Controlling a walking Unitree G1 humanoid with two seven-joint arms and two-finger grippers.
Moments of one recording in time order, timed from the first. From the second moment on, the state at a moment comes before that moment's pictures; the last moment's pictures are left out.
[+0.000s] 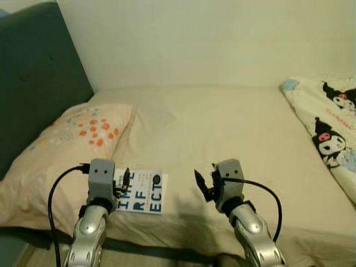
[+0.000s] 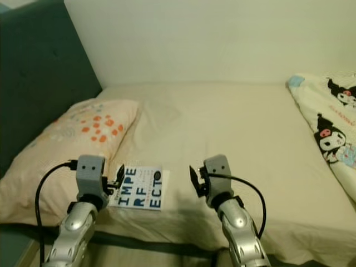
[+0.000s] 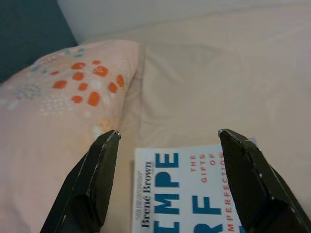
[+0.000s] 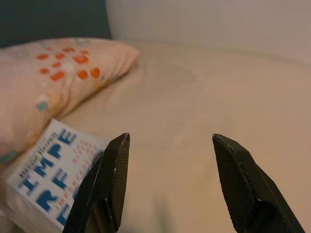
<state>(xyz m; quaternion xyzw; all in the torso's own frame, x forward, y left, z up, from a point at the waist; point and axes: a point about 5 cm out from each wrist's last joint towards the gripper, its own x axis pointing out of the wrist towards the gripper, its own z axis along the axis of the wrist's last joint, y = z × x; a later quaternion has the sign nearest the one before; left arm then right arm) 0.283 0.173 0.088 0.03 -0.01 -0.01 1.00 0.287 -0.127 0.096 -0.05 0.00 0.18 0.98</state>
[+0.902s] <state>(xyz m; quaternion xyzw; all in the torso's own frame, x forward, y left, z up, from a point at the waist) 0.274 0.186 0.079 -0.03 0.01 0.04 1.00 0.284 -0.115 0.067 -0.07 0.07 0.19 0.98</state>
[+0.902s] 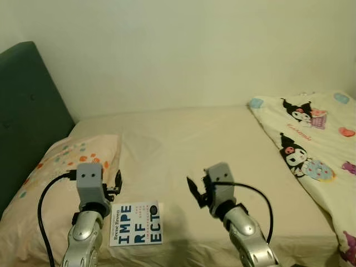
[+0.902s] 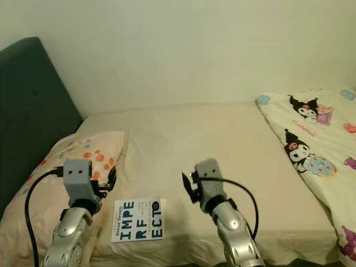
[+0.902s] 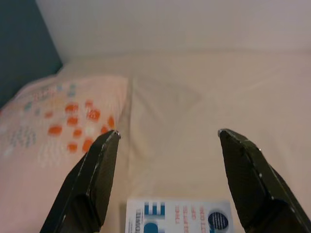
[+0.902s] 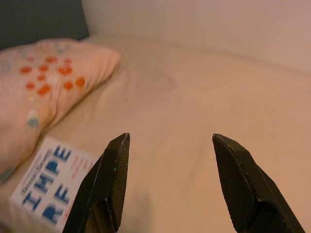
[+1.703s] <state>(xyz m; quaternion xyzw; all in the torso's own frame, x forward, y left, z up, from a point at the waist) 0.275 0.172 0.073 -0.01 0.04 0.01 1.00 0.290 -0.115 0.070 -0.03 0.07 0.16 0.98</state>
